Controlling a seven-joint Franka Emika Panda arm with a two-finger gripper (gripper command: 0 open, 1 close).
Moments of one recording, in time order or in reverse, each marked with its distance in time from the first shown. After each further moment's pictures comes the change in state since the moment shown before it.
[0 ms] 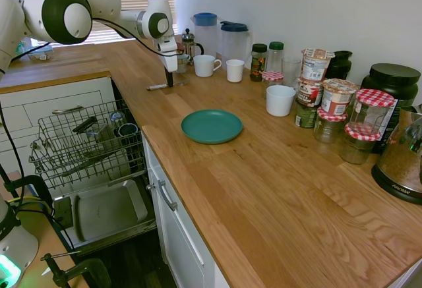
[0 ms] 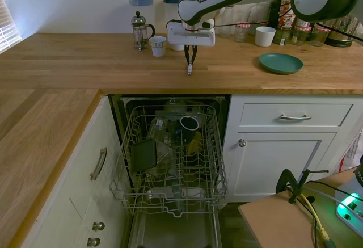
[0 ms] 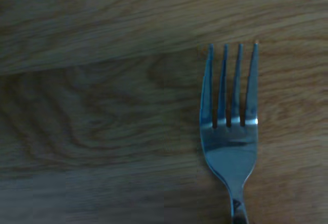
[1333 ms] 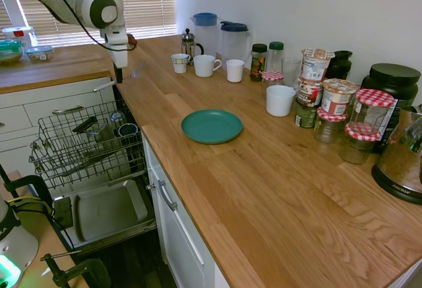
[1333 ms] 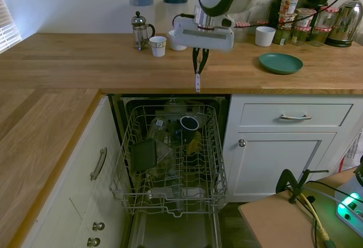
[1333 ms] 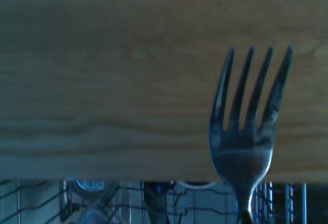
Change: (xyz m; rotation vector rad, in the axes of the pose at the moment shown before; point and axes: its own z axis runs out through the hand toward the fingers) arm -0.098 0.187 -0.067 -0.022 -0.158 -0.126
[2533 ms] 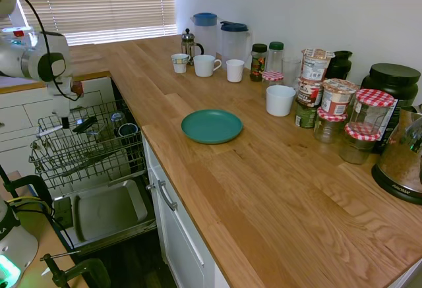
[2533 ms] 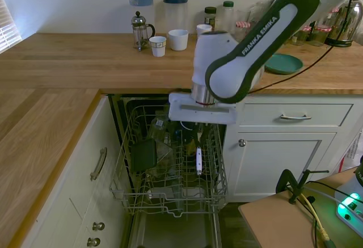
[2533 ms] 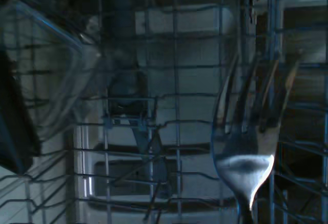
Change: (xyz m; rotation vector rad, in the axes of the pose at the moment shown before) arm -0.125 0.146 0.158 -0.126 -0.040 0.032
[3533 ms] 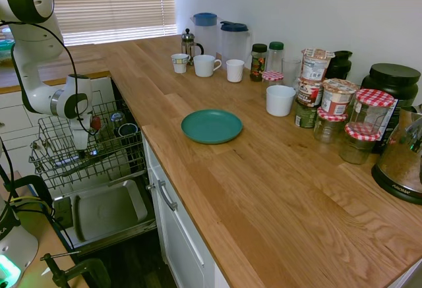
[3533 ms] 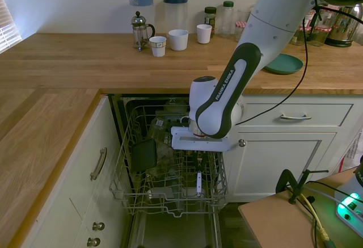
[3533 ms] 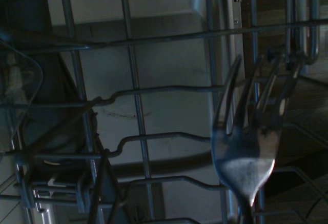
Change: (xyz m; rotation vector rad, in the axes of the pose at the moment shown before) arm 0.036 -0.035 0.123 -0.076 0.007 0.059
